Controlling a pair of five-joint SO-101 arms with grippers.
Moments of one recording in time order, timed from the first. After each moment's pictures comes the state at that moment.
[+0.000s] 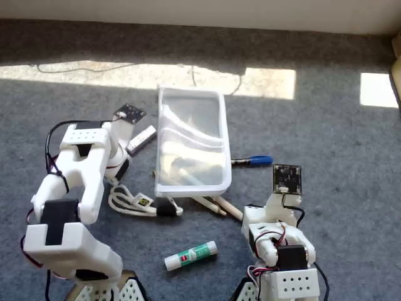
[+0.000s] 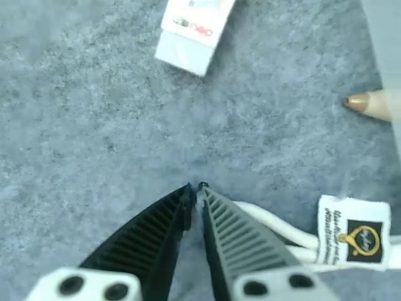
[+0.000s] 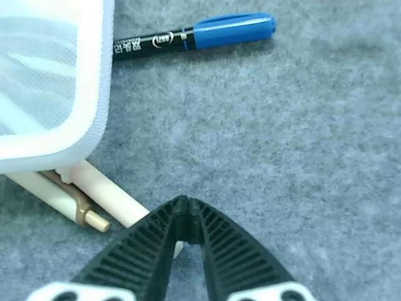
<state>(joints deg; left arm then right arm) -10.0 5.7 32.5 66.2 -24.3 -6.1 -100.1 95.9 65.2 -5.6</state>
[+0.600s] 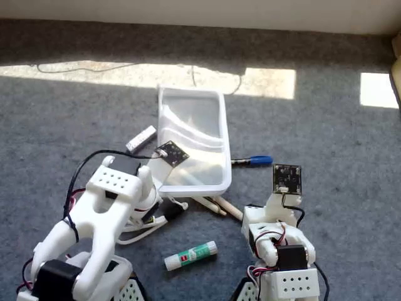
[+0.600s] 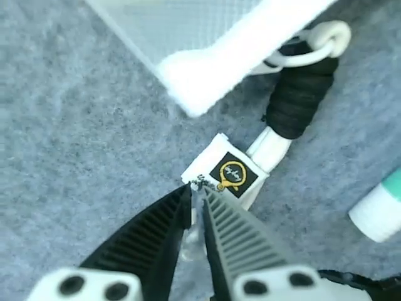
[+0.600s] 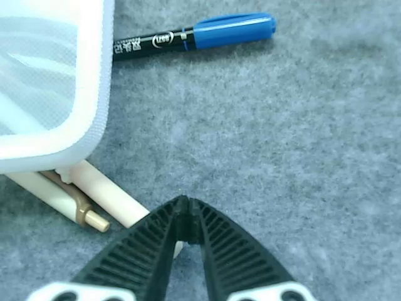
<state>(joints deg) 10.9 -22.6 53.8 72.7 -16.6 -6.1 -100.1 95.9 65.2 -5.6</state>
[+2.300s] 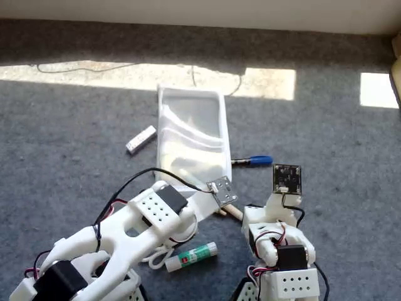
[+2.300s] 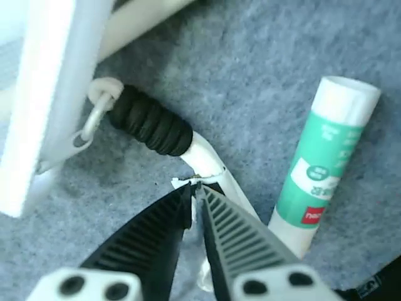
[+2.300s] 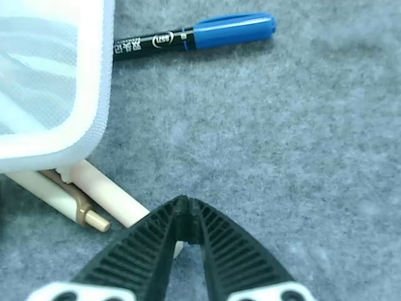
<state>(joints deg) 37.6 -23.3 56.0 67.3 -9.5 -6.1 -100.1 95.9 65.2 -5.6</state>
